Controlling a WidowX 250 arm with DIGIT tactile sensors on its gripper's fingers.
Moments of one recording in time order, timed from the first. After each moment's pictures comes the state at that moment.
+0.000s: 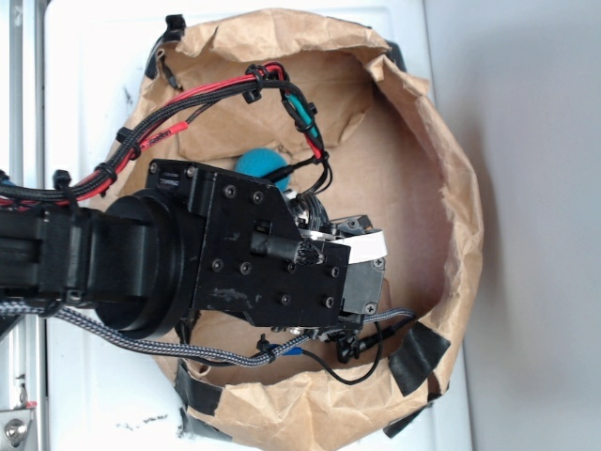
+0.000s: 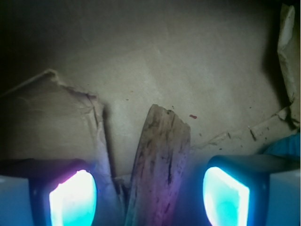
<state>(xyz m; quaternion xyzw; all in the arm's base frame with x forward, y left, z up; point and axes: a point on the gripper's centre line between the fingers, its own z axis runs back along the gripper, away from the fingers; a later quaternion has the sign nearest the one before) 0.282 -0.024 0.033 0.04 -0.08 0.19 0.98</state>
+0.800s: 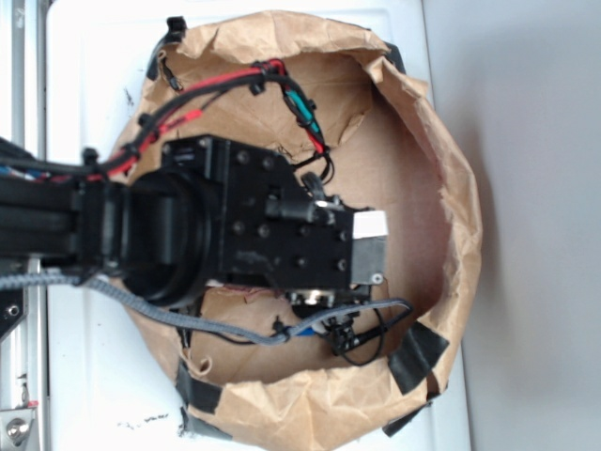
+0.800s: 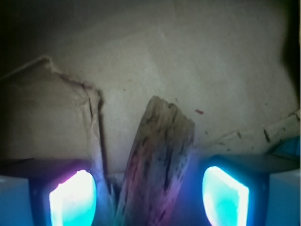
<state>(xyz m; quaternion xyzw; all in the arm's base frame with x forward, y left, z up) 0.278 -0.018 0.025 0.02 -0.05 0.17 0.98</state>
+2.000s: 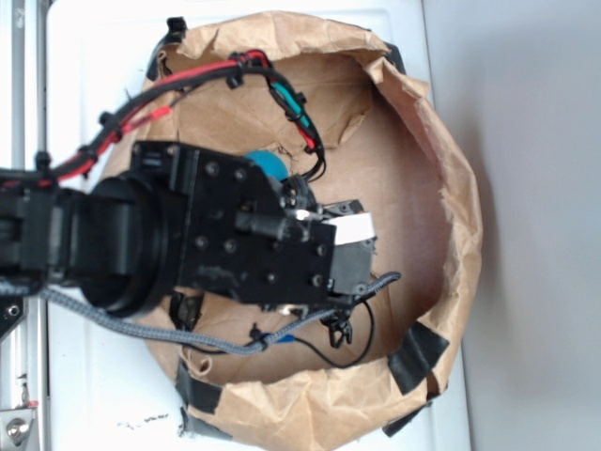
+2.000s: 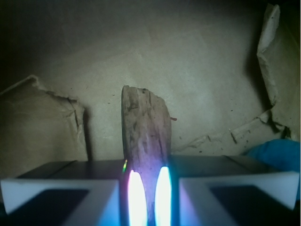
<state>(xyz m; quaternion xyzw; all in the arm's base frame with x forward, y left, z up) 0.280 -0.017 0.040 0.03 -0.08 0.19 0.98</state>
